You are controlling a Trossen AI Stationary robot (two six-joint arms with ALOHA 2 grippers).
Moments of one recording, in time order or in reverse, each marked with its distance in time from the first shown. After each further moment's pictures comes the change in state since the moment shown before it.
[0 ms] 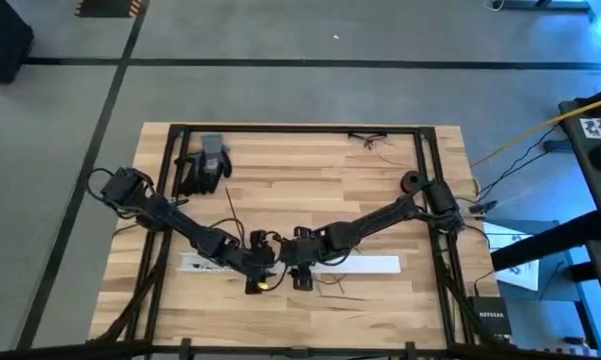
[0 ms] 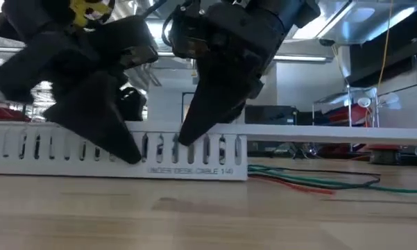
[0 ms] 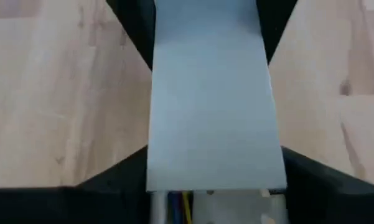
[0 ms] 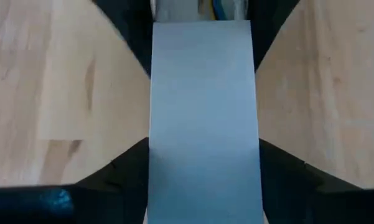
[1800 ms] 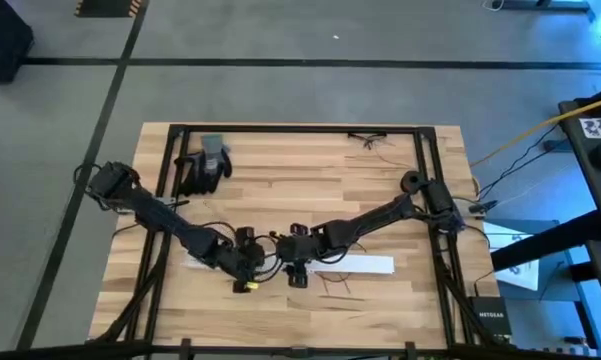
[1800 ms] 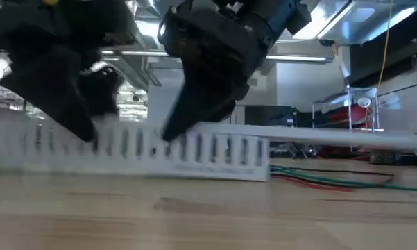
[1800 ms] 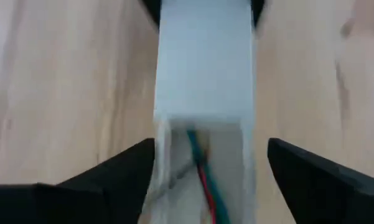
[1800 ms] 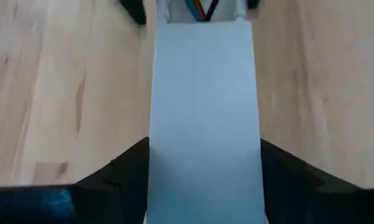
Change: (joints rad) left arm -0.100 -0.149 0.061 -0.485 -0.036 -0.123; right arm -0.008 0.015 -0.004 0.038 -0.017 -0.005
